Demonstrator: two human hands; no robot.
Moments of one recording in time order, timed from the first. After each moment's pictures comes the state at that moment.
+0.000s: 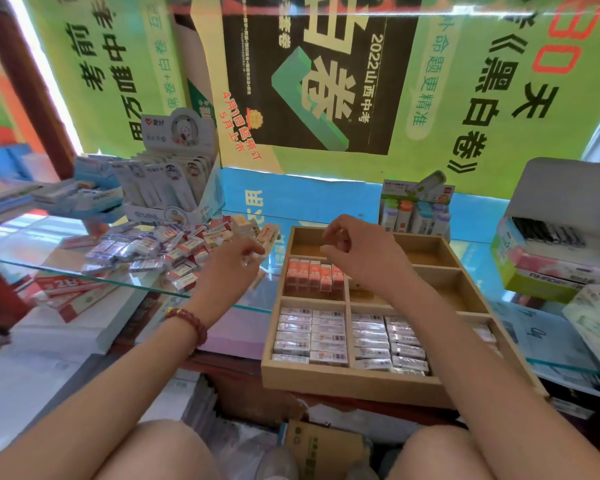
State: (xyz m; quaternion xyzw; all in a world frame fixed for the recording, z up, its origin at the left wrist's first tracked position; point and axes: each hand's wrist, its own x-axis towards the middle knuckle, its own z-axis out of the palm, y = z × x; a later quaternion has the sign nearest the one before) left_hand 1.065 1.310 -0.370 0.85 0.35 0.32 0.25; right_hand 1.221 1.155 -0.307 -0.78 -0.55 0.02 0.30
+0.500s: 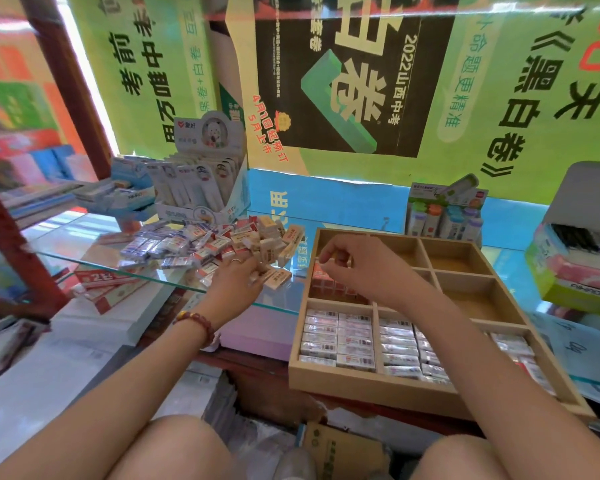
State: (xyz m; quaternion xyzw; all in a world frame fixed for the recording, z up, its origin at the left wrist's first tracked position) left_hand 1.036 1.336 -0.400 0.89 0.37 0.23 0.13; right_hand 1.200 1.167 -0.312 -0.74 -0.61 0.10 0.29
